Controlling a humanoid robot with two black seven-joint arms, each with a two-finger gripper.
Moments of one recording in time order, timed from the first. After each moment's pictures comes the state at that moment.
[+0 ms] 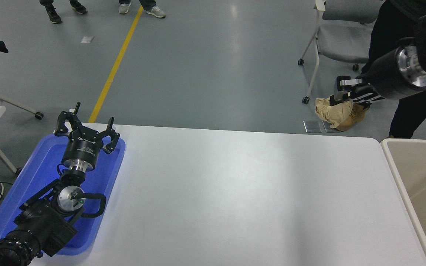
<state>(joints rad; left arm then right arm) -0.62 0.18 -0.87 -0.41 -0.09 -0.58 -0.50 2.34 -0.48 -1.35 1.41 -0.30 0.47 0.19</state>
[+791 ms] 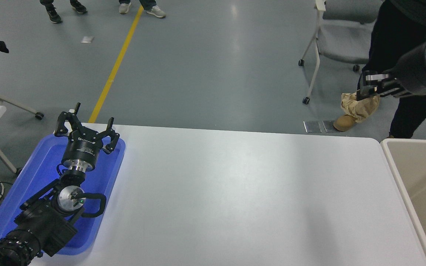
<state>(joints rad) -0.62 0.18 -0.87 -0.41 -0.09 -0.58 -0.50 2.21 -0.52 -1.46 1.26 -0.31 0.45 0.19</state>
